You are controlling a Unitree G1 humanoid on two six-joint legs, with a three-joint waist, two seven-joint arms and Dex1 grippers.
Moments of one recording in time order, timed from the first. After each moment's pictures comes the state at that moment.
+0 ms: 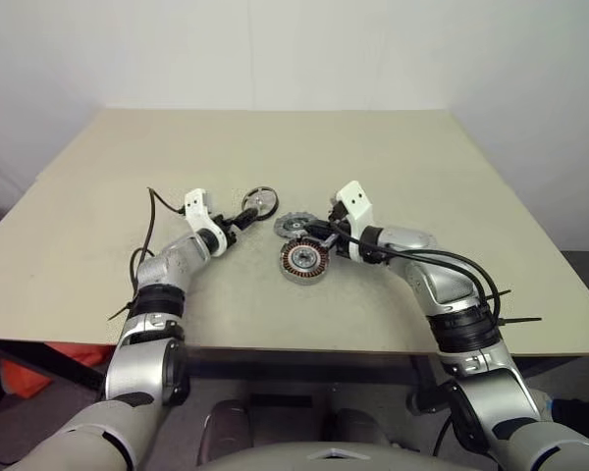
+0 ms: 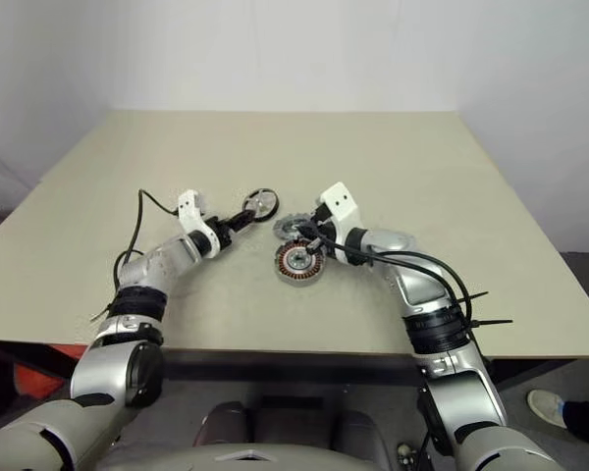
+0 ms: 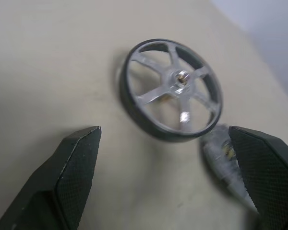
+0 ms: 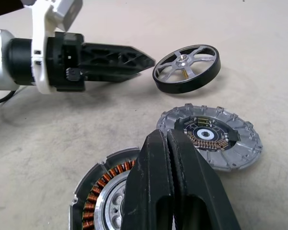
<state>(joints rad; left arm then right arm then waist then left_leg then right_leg) -0.75 0.13 0.36 0.74 -0.46 0.57 -0.39 -0.54 -0.31 0.14 -0.01 0.24 0.75 0.65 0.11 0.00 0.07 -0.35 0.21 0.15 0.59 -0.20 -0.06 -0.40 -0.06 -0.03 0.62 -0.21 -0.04</state>
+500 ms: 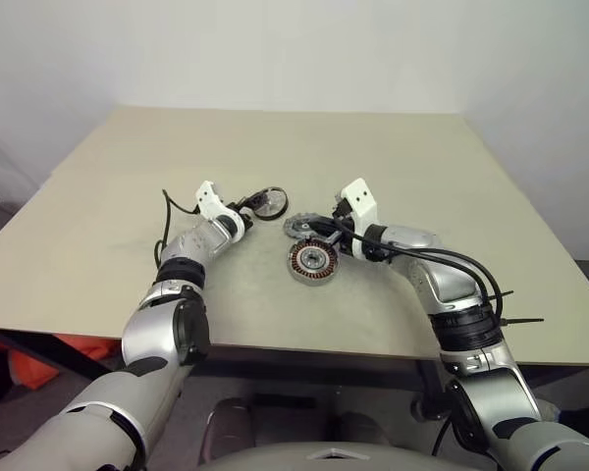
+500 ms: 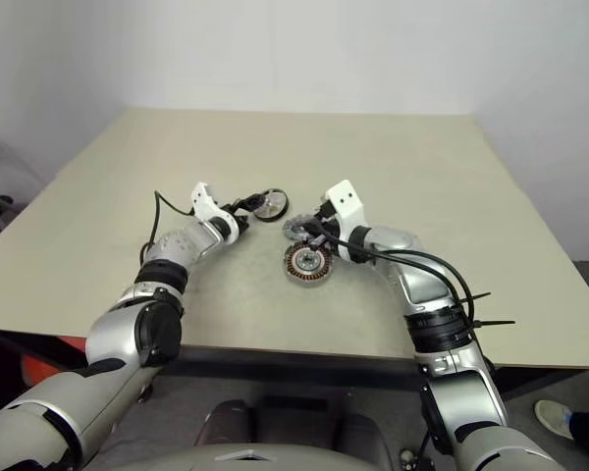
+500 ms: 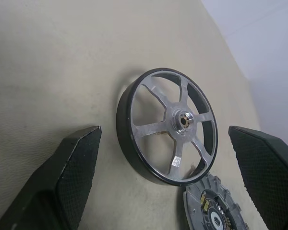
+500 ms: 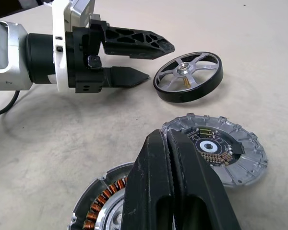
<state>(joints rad) -0.97 0.06 0.52 1.07 -0.54 0.50 -0.23 -0.54 -0.31 0.13 0.00 0.24 0.75 0.63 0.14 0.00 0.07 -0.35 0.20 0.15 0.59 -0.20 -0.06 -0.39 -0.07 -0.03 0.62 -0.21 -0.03</state>
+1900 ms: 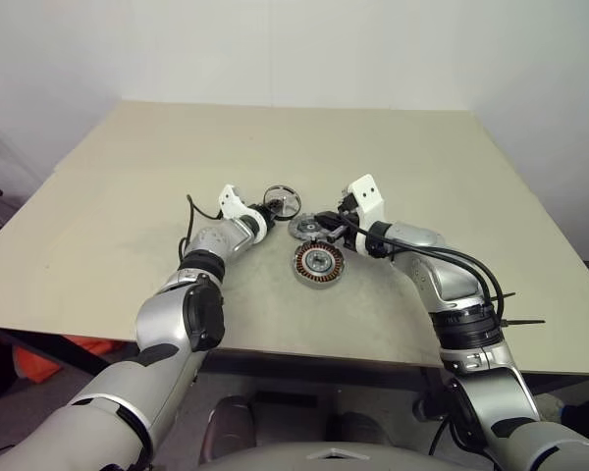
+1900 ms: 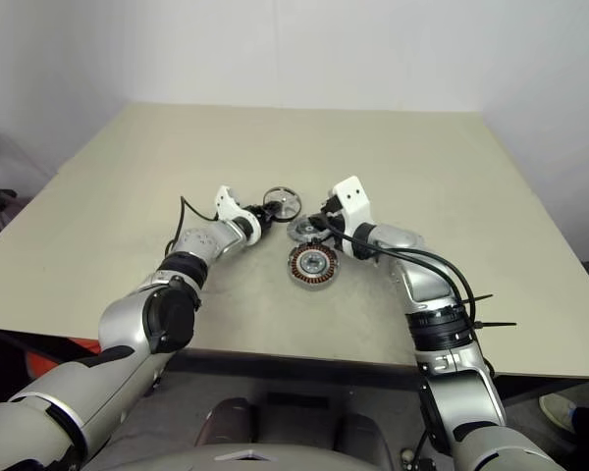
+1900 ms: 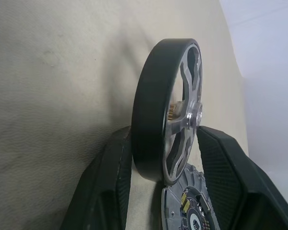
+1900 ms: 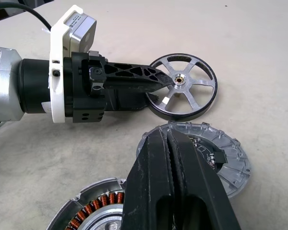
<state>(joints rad) -1.03 0.02 0.59 1.20 -0.57 0.46 -0.19 -0.54 -0.30 0.09 0.01 0.24 0.74 0.58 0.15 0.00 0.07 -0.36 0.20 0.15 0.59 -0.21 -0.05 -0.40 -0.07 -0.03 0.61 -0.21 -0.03</state>
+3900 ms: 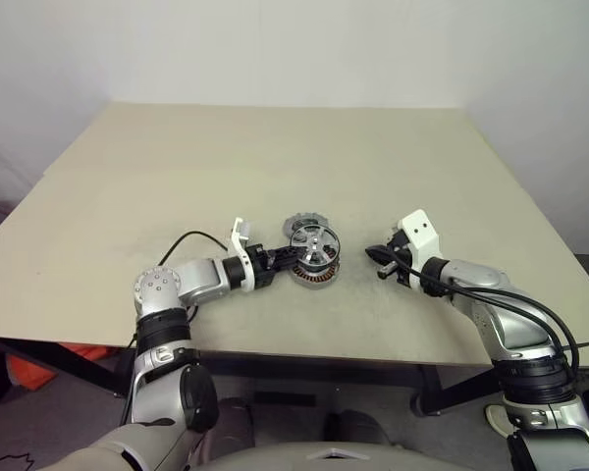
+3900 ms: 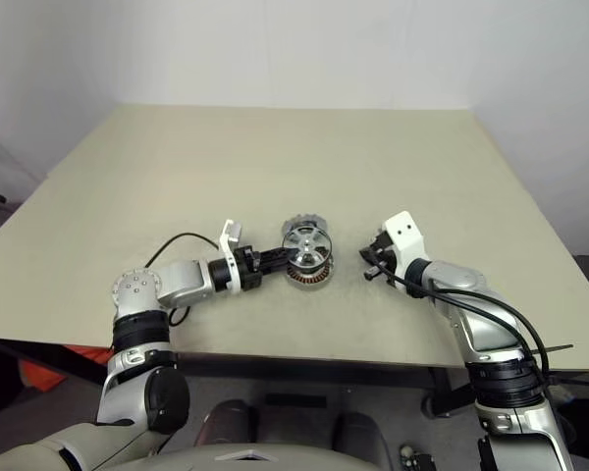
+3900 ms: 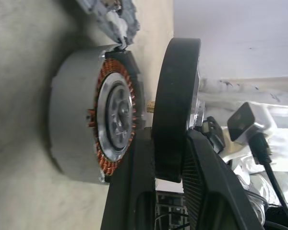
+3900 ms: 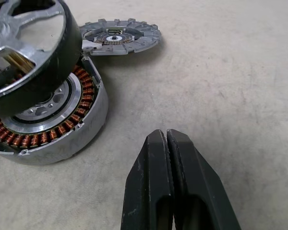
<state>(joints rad) -0.56 -0.04 0.58 0.29 -1.06 1.53 -0.05 -0.26 -0.53 0.00 -0.21 0.28 0.81 0.58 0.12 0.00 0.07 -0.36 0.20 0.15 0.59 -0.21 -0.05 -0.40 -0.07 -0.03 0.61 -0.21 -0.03</state>
